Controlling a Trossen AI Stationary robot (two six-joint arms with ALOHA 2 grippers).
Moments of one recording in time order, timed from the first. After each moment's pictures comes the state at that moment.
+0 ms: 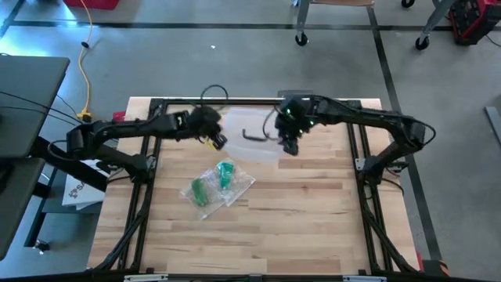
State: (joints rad) left arm 0.33 1.30 0.89 -0.41 -0.29 -0.25; right arm -0.35 1.56 1.29 -0.82 -0.22 -0.16
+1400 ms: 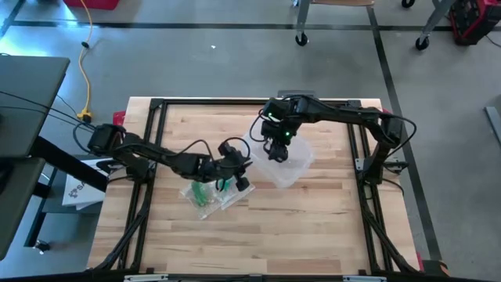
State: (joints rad) left arm -0.15 1.59 0.90 0.11 -0.61 -0.30; right arm -0.30 1.80 1.52 -0.96 -0.56 -0.02
